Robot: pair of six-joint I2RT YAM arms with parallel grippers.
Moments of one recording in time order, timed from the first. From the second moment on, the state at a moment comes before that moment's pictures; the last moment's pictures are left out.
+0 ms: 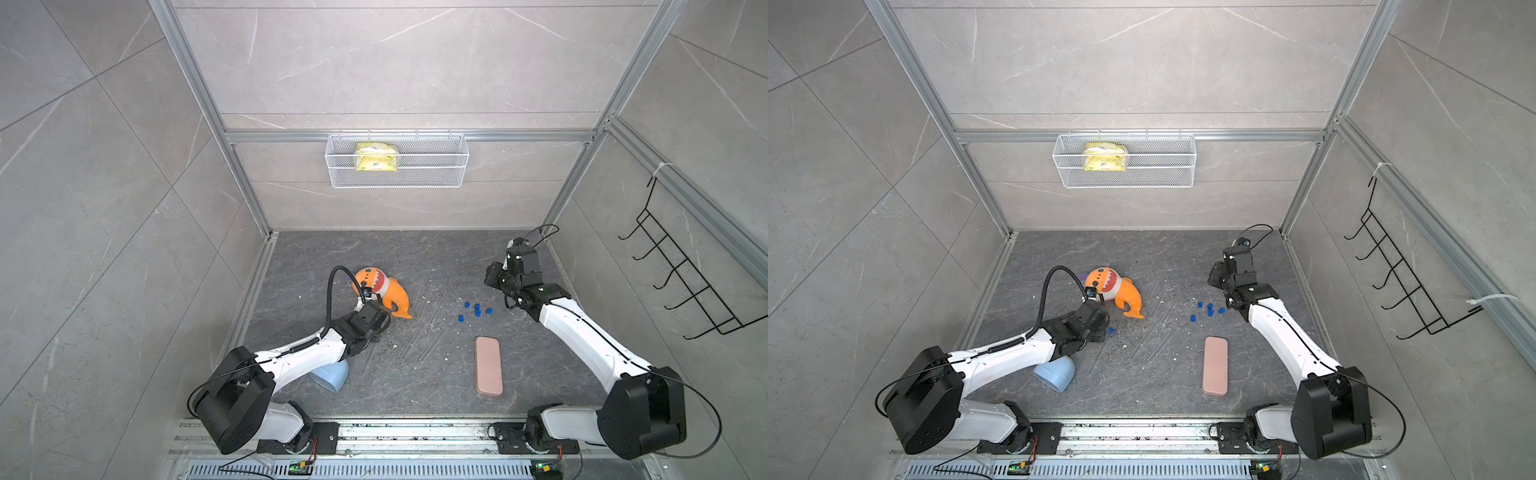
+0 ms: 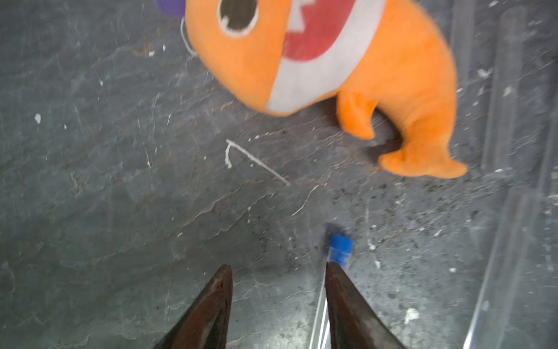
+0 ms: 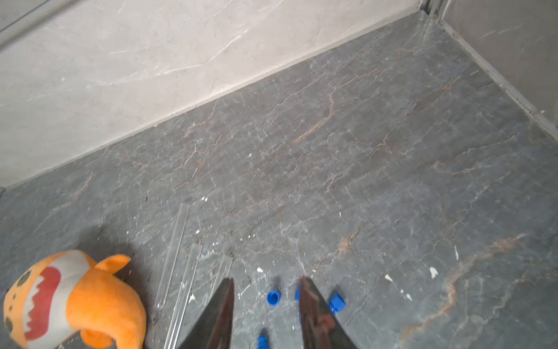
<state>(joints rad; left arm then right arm) -0.76 1.39 0.73 -0.36 -0.42 -0.52 0.23 1.32 1.00 -0.35 0.14 0.47</state>
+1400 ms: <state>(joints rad) -0.80 1.55 0.69 -0.24 -0.27 -0.60 0.30 1.32 0.97 -0.37 0.11 0.47</state>
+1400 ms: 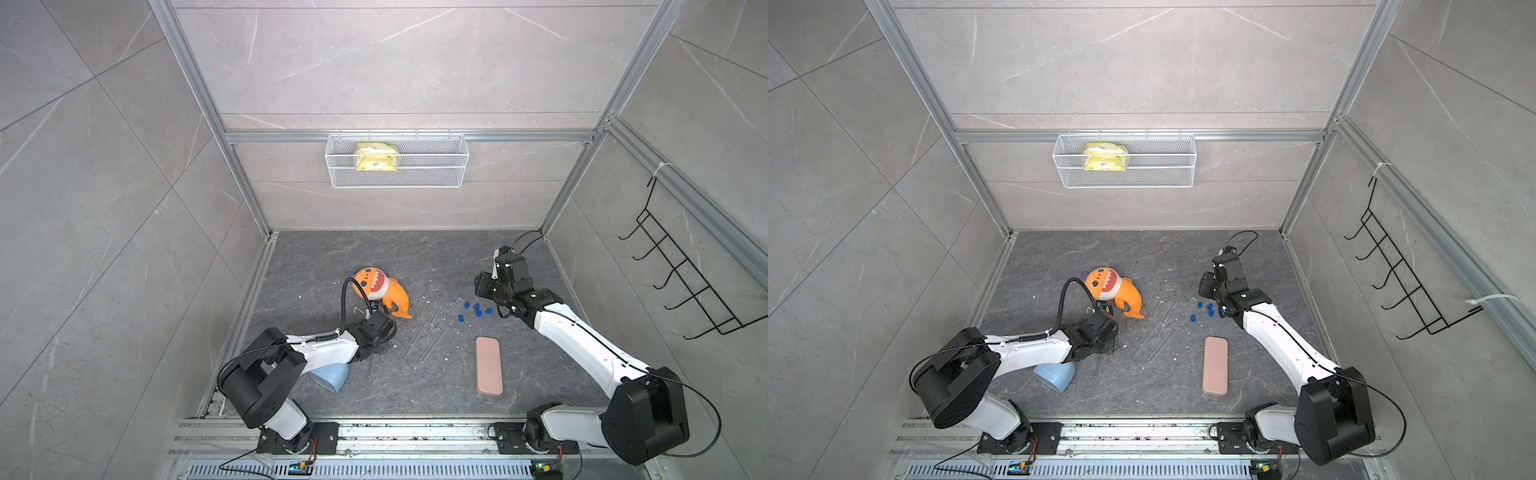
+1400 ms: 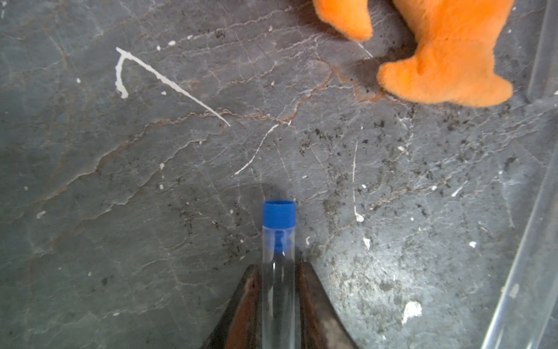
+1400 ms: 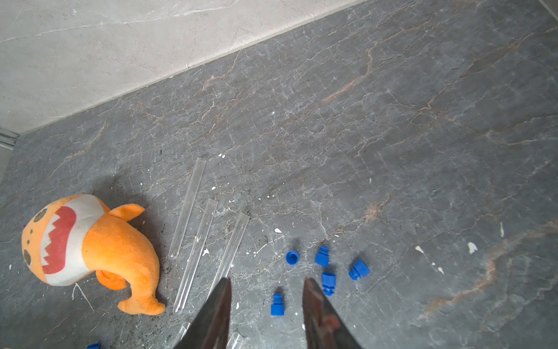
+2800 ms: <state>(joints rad) -1.00 1.61 0.98 0.00 -0.14 -0.20 0.31 1.15 0.83 -0.17 -0.31 0.71</state>
